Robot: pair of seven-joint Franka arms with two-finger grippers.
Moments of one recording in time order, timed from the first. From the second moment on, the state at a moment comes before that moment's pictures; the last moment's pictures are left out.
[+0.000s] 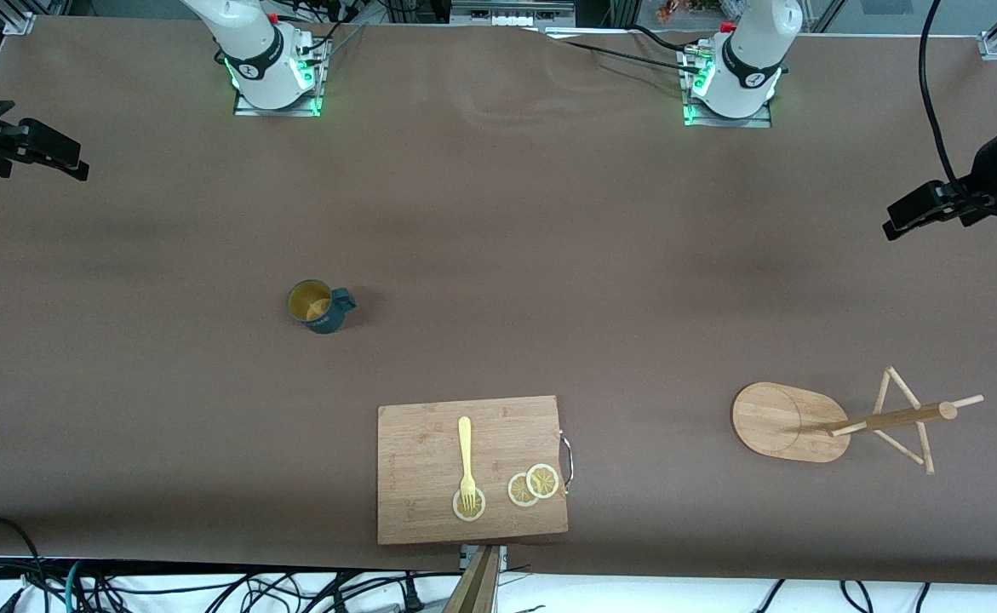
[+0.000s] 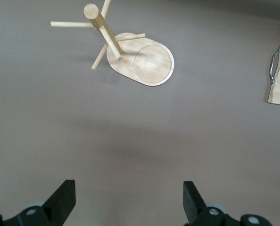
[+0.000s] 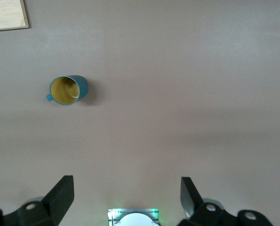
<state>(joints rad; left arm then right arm) 0.01 0.10 -0.04 -1.44 0.01 1.49 -0.25 -0.02 -0.01 0.00 -1.54 -0.01 1.43 0.00</state>
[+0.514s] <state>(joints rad) 0.01 -0.04 -0.04 -1.65 0.01 1.61 -0.26 -0.02 0.07 0.00 -1.54 -0.01 1.48 0.00</state>
